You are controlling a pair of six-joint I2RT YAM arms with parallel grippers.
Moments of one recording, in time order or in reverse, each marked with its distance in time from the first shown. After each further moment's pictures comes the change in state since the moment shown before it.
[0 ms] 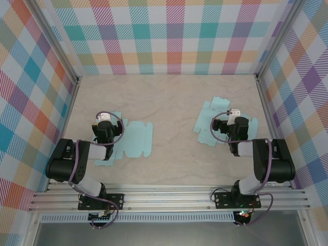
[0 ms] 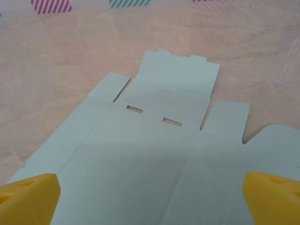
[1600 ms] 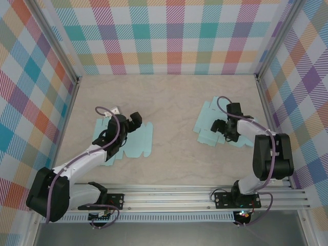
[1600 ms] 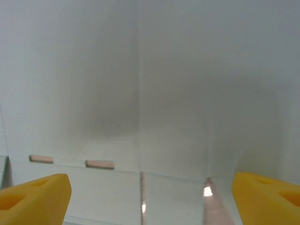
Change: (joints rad) left arm -0.331 -0.377 0.217 -0.681 0.024 -0.594; right arm 0.079 0.048 0.465 -1.204 0.051 0.444
